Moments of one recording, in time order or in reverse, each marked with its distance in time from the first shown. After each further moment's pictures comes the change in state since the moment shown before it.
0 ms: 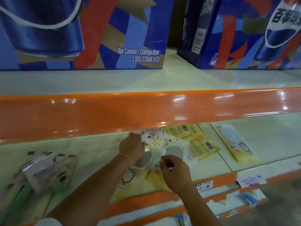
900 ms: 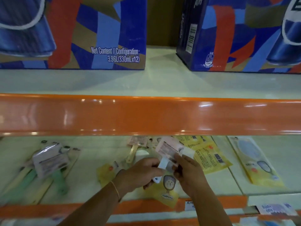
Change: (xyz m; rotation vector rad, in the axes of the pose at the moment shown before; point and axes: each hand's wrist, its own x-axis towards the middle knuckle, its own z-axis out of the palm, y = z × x) left_hand -0.073 0.054 -0.014 -1.038 -0.561 -0.084; right_hand 0.053 0.036 -0.042 0.987 -0.242 0.465
